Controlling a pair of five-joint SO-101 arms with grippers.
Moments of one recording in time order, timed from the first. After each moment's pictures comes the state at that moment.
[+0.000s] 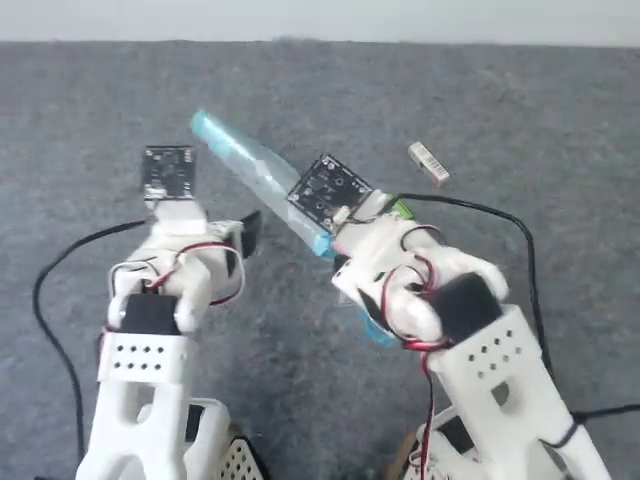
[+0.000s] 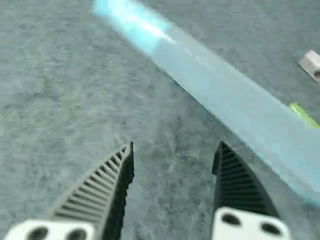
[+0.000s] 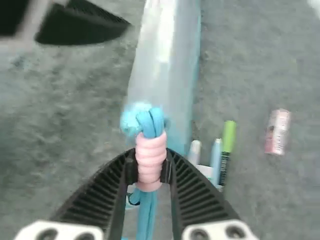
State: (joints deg) left arm -5.1 -52.7 60.1 48.8 8.6; right arm -34.5 -44.0 28.3 73.6 22.8
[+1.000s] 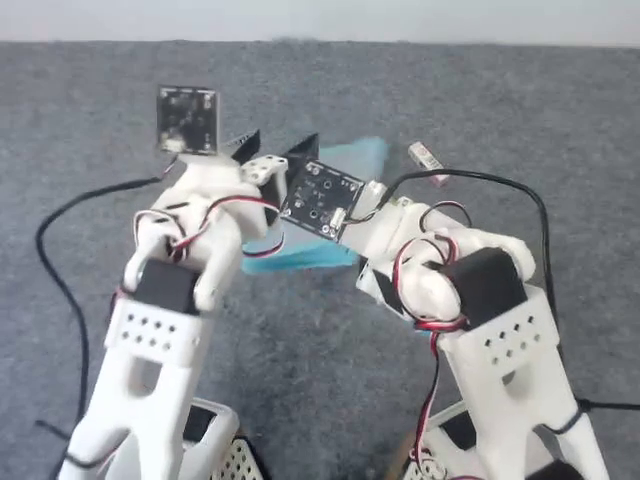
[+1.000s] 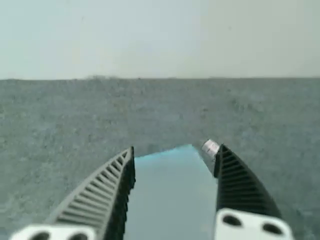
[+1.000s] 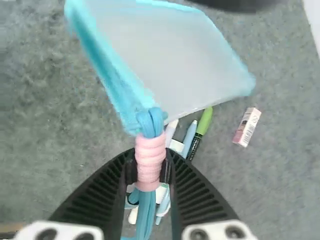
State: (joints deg) left arm 7.7 -41.7 38.8 43.0 15.9; right arm -30.9 -36.3 10.0 90.5 36.4
